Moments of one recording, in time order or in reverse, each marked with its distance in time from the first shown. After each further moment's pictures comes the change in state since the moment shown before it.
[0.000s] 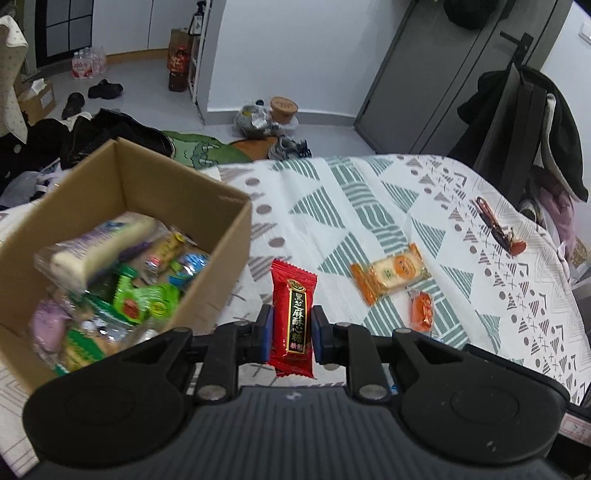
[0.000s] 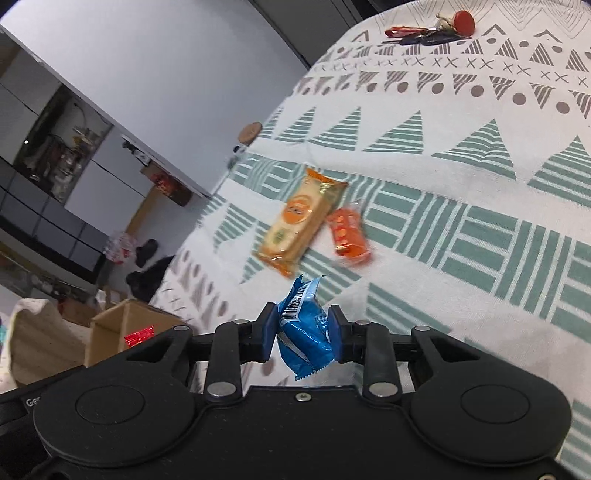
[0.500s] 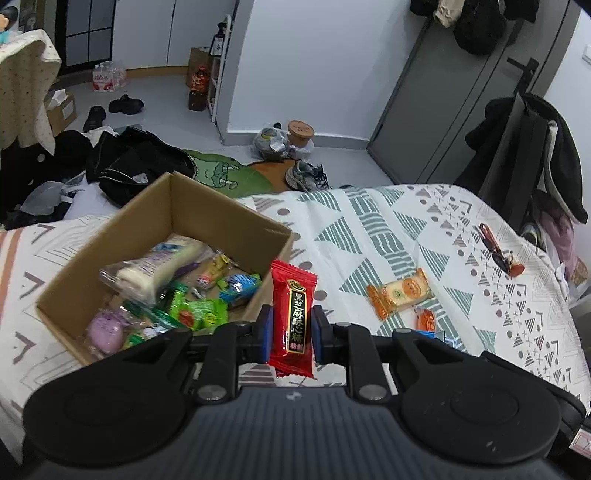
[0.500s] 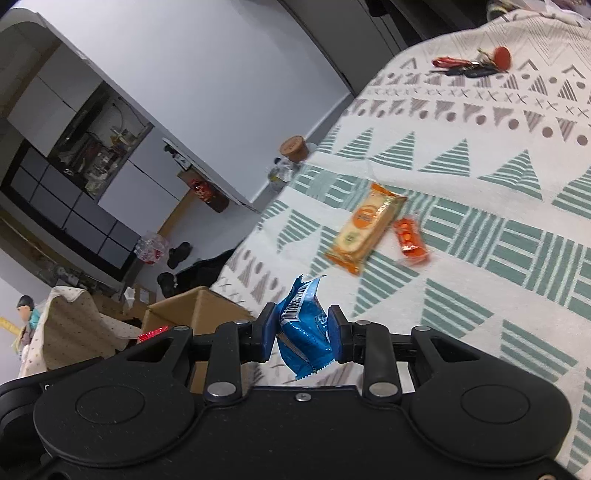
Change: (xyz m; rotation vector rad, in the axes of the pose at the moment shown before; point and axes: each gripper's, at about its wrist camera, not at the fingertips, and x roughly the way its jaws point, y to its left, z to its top) left arm -0.055 0.025 0.008 -0.026 -0.063 0.030; right arm -0.037 0.048 -0.013 -0.071 -0.055 0.089
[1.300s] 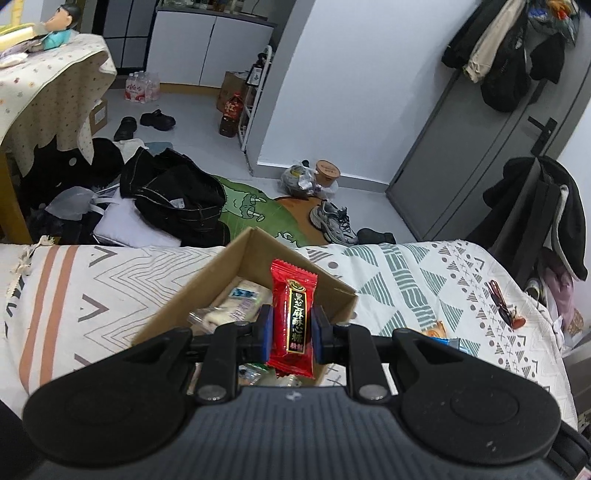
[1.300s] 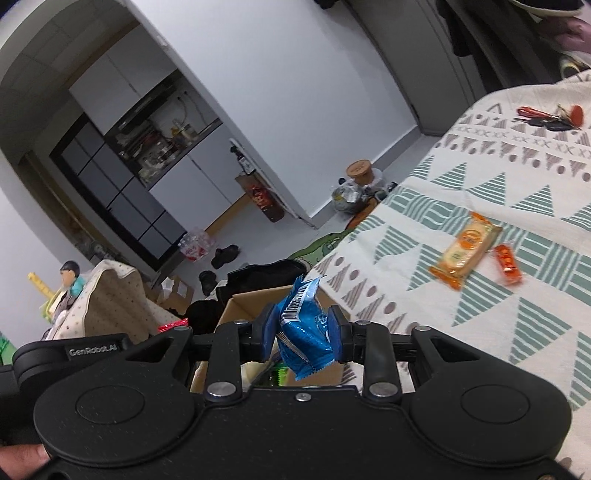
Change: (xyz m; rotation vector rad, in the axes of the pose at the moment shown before) left arm -0.045 0.075 0.029 -0.109 -0.090 0.008; right arm -0.013 0.087 -0.028 -0.167 -0.073 0.117
